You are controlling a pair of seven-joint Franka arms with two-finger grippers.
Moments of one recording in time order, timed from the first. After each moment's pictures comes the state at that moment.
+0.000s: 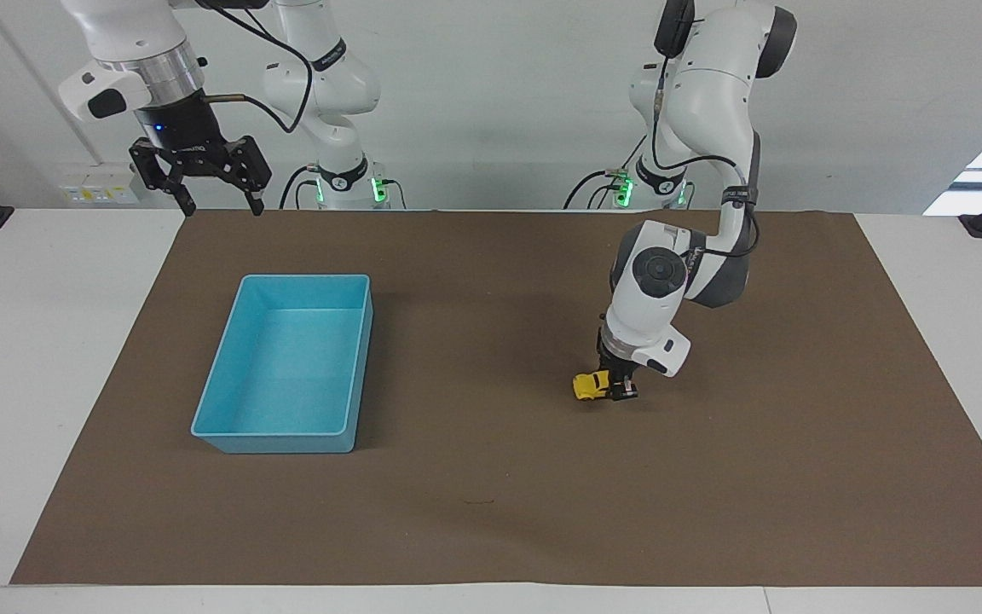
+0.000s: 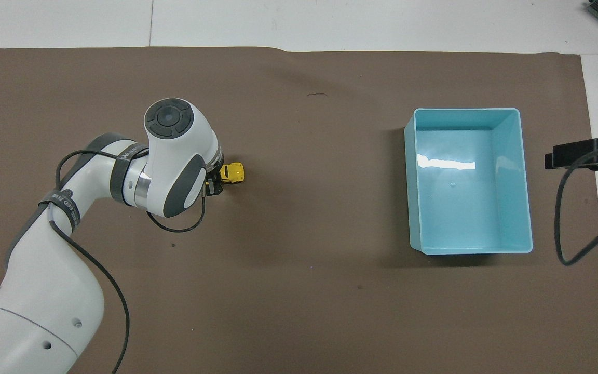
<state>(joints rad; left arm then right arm) -0.32 0.47 -0.10 -1.74 0.03 2.17 -2.09 -0.05 -0.06 0.04 -1.55 0.04 1.61 0.05</state>
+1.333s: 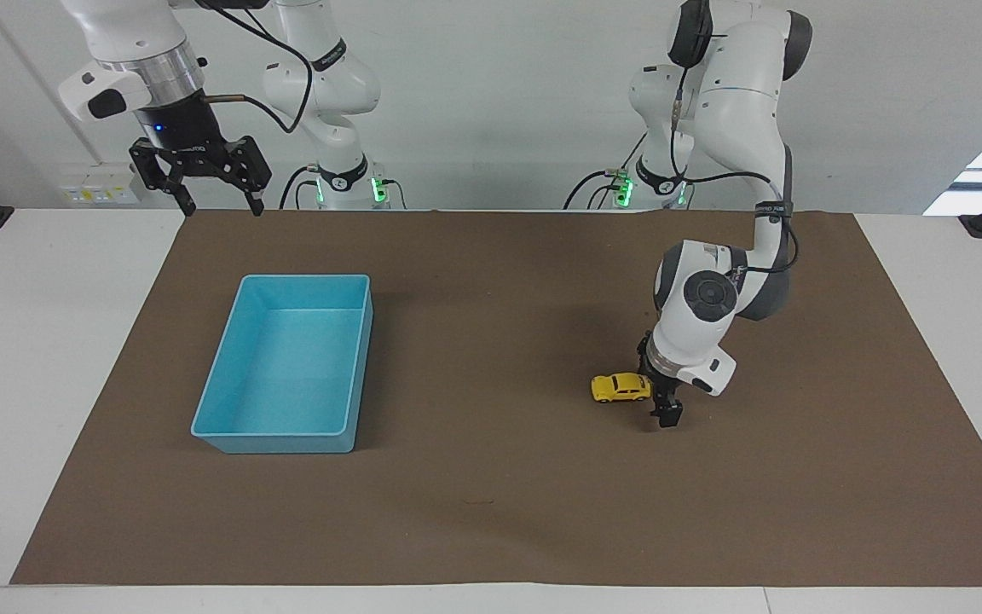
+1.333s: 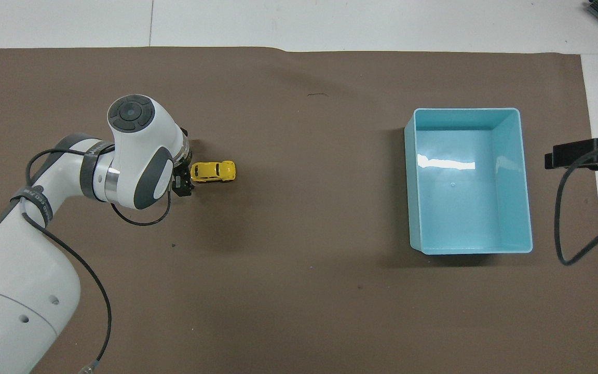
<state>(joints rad) -0.23 0.50 -0.09 -1.76 0.06 2.21 -1.96 -0.05 -0.06 0.04 -1.55 0.04 1.61 0.05</state>
